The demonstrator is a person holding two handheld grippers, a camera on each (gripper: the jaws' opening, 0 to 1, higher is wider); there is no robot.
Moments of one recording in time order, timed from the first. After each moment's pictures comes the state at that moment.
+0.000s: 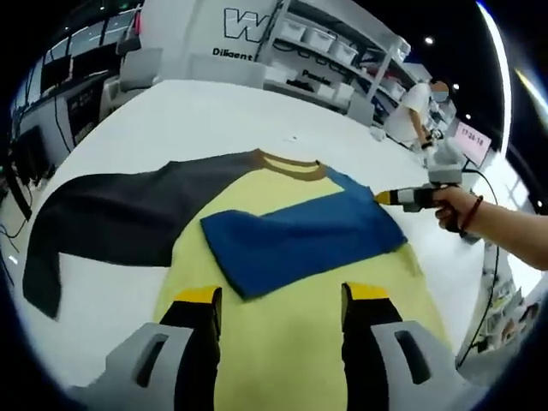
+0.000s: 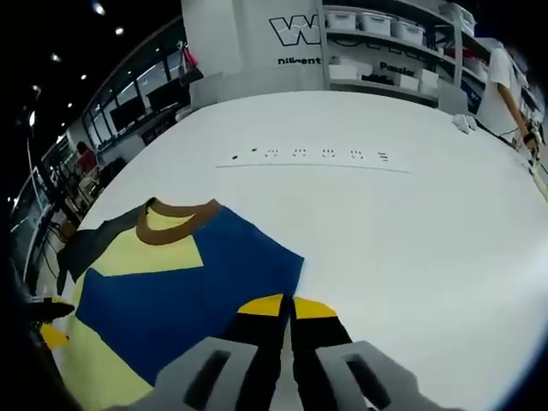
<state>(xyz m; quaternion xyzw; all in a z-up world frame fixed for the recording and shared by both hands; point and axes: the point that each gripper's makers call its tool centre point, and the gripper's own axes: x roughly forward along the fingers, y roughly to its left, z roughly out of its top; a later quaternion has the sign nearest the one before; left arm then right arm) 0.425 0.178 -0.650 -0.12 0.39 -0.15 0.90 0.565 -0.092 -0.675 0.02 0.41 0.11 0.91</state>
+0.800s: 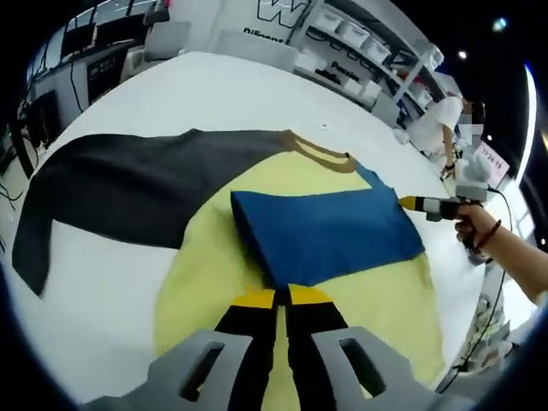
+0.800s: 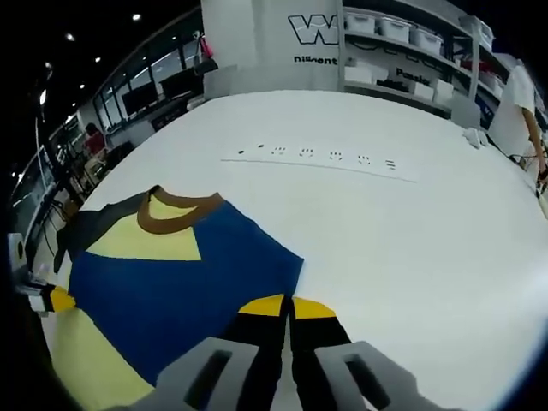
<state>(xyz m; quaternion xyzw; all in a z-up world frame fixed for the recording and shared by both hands) 0.430 0.183 -0.667 -0.16 0.44 -0.12 0.88 0.569 -0.099 -0.675 -0.02 0.41 0.13 0.90</state>
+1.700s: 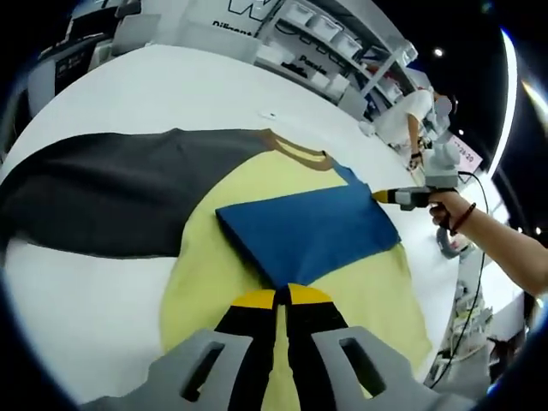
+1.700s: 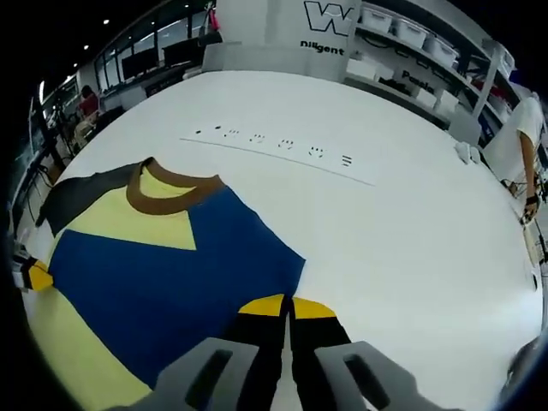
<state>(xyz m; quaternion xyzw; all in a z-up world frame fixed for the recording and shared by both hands) 0.446 0.103 -0.663 -0.18 0.43 -0.21 0.86 0.588 -0.183 -0.675 -0.12 0.45 0.11 0.88</state>
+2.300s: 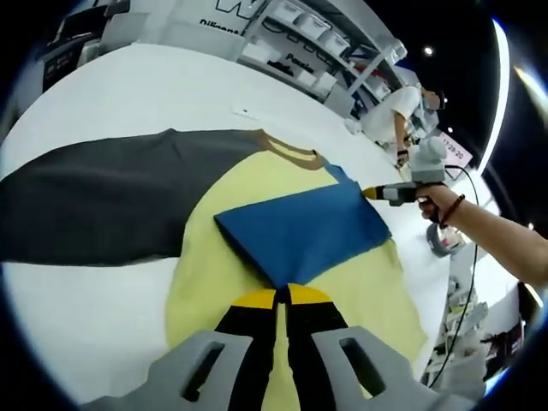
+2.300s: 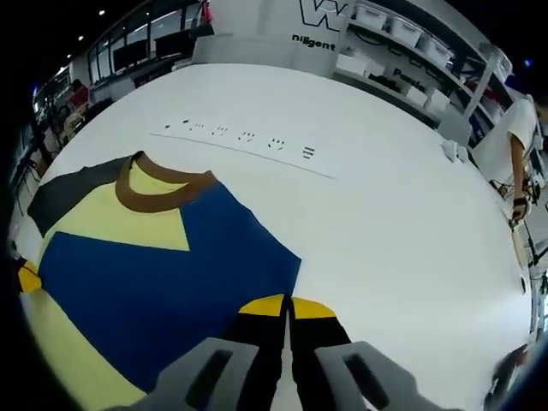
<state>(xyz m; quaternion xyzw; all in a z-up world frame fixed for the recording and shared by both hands) 0.452 0.066 -0.662 -0.18 0.43 -0.23 0.85 0.593 -0.219 -0.673 -0.14 0.45 0.09 0.88</state>
